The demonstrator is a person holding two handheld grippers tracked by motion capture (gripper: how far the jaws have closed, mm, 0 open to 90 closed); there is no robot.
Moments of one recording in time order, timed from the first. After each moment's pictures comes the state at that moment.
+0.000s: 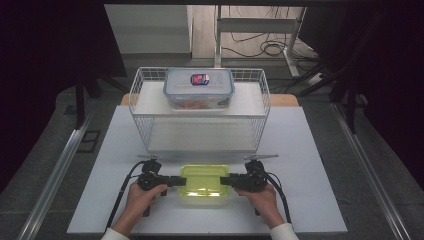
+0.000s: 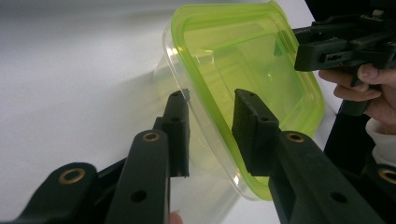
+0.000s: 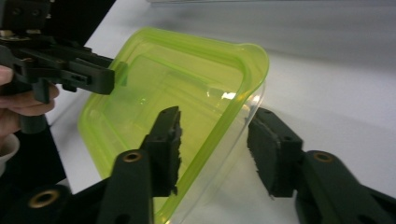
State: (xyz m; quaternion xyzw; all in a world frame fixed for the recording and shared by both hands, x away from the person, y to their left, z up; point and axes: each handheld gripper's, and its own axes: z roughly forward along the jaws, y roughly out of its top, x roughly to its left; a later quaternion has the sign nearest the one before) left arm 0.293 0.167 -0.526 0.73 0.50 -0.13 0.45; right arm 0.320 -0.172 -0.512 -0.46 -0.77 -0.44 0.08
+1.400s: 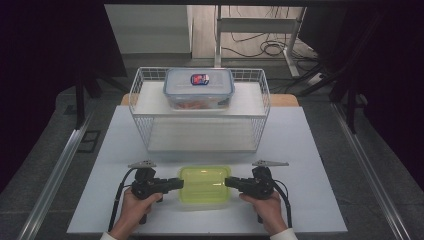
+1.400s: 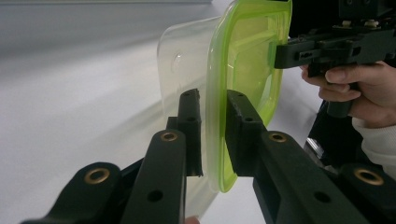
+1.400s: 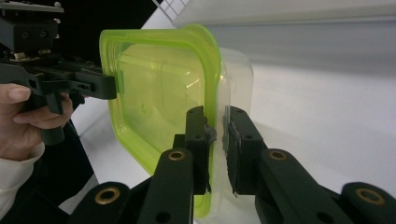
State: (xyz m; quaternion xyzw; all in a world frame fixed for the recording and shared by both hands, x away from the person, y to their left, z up) left arm 0.259 0.169 -0.504 0.73 0.46 -0.07 0.50; right arm 0.292 -0.185 -0.499 -0.44 -0.75 -0.49 0.07
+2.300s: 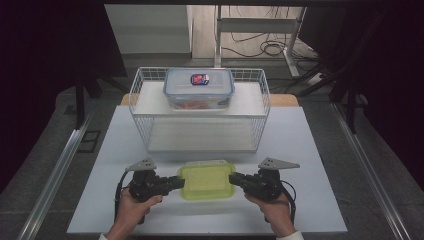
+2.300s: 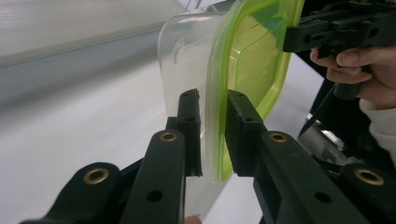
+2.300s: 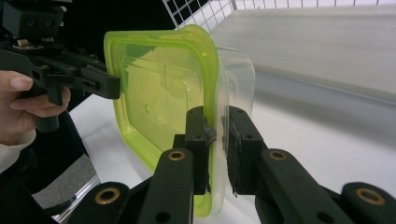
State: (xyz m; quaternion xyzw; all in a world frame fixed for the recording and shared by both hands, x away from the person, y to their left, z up) left arm 0.244 0.161 -0.468 0.75 0.41 -0.02 0.52; right arm 0.270 -0.191 -0.454 -0.37 -0.77 -0.52 -0.01
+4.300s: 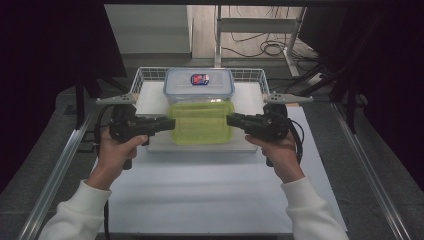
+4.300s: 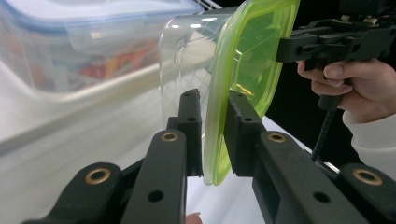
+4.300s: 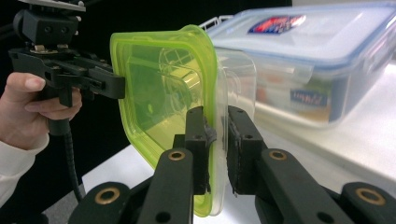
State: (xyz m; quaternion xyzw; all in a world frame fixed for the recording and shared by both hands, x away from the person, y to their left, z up) left arm 0.308 0.191 -0.322 0.73 0.38 0.03 0.57; right arm 0.339 -0.168 -0.309 -0.31 -0.76 -0.57 -0.05
